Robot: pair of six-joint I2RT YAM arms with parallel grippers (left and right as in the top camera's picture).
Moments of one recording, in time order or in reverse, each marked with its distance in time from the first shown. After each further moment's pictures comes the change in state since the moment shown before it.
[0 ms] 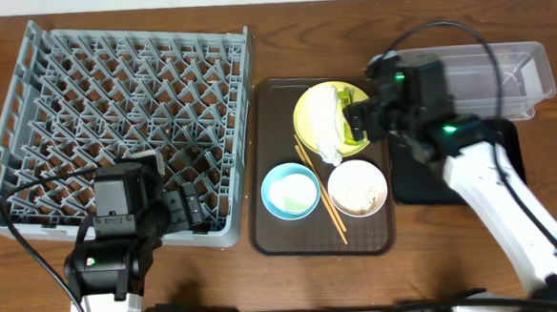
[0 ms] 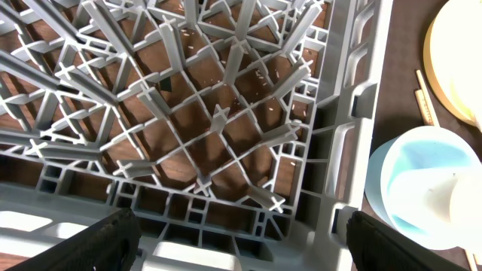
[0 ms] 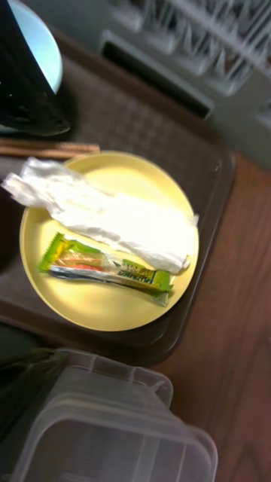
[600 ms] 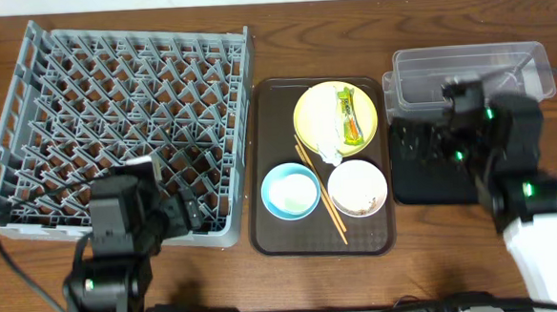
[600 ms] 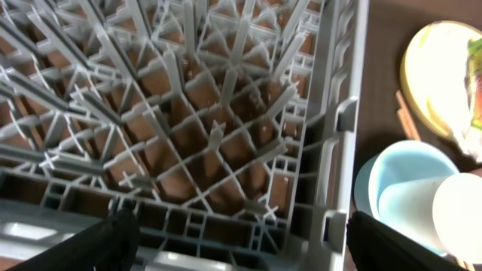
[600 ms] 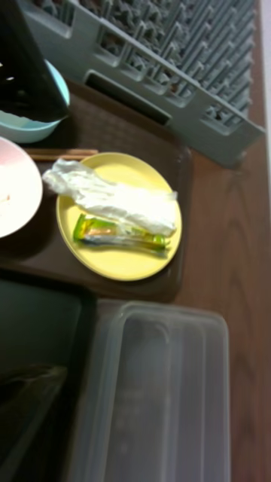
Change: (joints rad) left arm 0.000 -0.085 -0.023 0.029 0.000 0.000; right arm -0.275 -0.359 -0.159 -0.088 -0.224 0.018
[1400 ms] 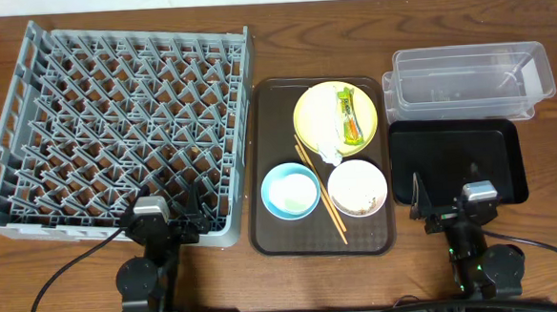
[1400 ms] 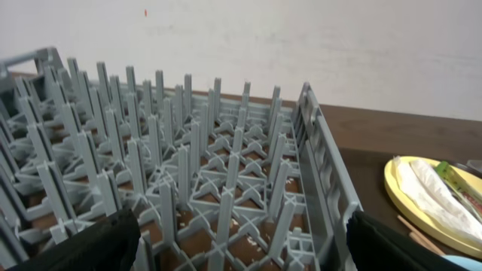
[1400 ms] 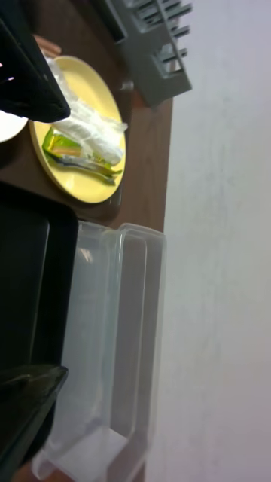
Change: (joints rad) left arm 0.000 -0.747 -0.756 0.774 -0.022 0.067; right arm 0.000 -1.103 -0.943 0.507 0.254 -0.052
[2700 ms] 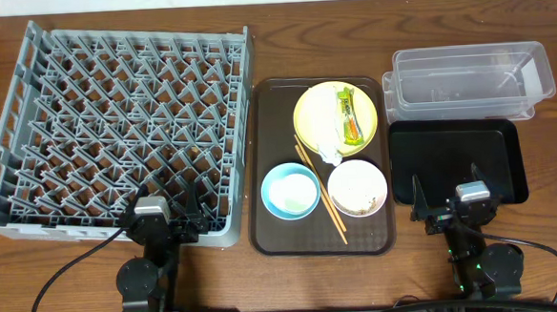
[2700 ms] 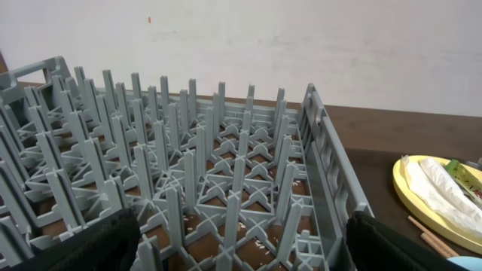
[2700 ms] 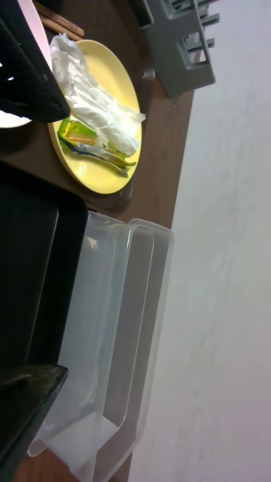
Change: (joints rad) left arm 0.000 0.000 -0.015 0.030 -0.012 0.039; right arm 0.000 -0.001 0.000 -0.023 0.000 -0.117
